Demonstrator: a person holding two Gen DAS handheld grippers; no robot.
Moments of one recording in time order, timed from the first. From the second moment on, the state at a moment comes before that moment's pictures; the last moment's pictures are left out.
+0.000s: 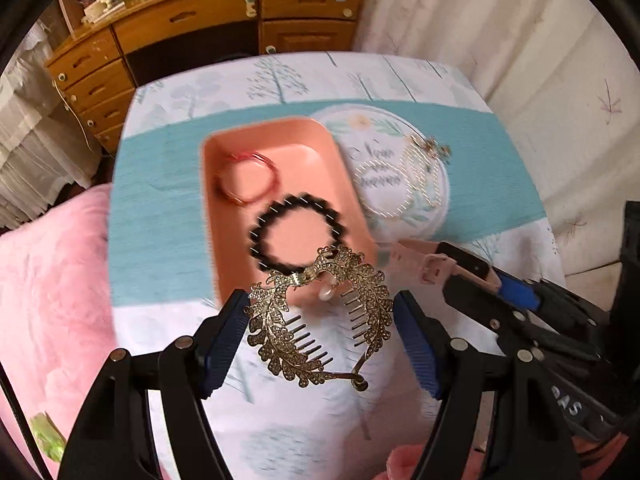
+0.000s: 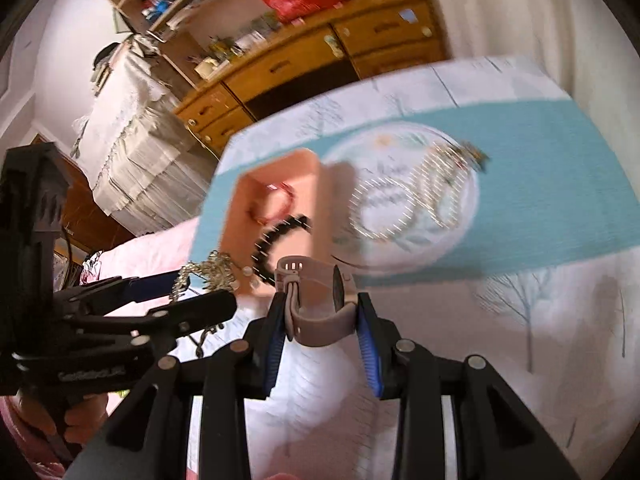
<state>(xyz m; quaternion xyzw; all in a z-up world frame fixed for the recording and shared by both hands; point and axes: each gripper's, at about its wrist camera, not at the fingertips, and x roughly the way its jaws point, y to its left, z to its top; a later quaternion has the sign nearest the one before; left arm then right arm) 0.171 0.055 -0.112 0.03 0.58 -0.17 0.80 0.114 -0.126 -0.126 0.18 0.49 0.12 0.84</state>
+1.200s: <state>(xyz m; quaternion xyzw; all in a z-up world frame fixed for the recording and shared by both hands) 0.218 0.057 -0.103 0.00 0.58 -0.18 0.79 0.129 -0.103 -0.126 0.13 0.52 0.03 0.85</state>
